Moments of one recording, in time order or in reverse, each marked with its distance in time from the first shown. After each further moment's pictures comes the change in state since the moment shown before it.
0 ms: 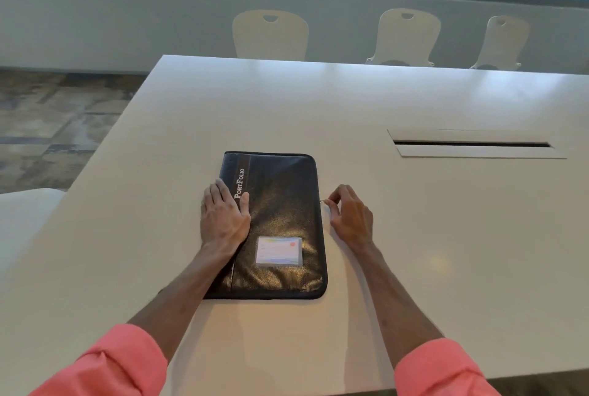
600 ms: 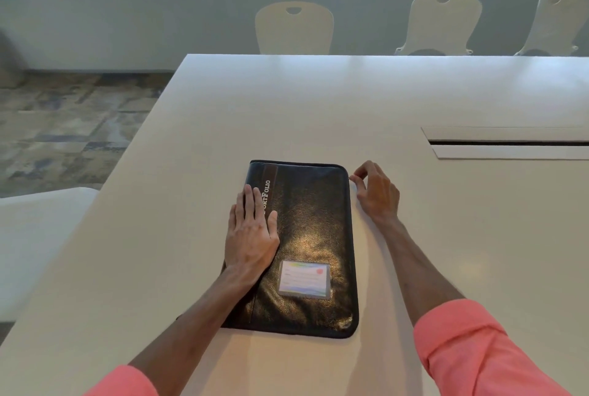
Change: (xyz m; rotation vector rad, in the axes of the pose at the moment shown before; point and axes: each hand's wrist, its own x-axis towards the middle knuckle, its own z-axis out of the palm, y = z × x) left_hand -0.022 -0.007 0.006 0.045 -0.033 0.172; right_hand 0.084 0.011 0.023 0.002 -0.008 0.083
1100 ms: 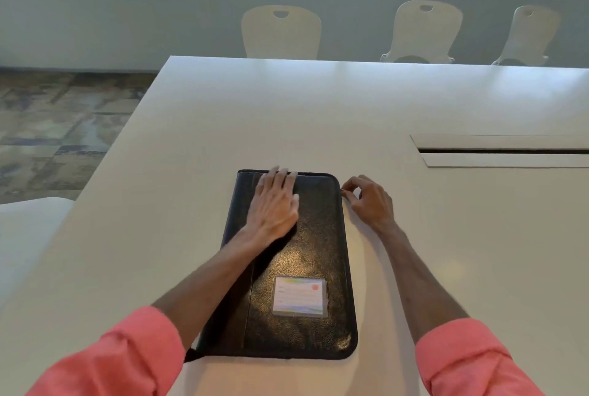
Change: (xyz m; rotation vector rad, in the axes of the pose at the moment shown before) left_hand 0.096 0.054 -0.010 -0.095 -0.047 0.369; right_hand 0.012 0.009 -0.004 0.018 -0.198 -0.040
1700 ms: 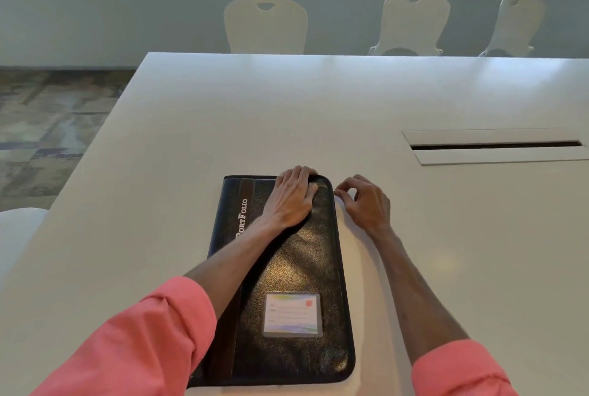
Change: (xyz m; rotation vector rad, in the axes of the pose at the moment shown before) left_hand 0.062 0.023 0.034 -0.274 0.000 0.093; right_hand 0.000 -0.001 0.000 -0.027 0.124 0.041
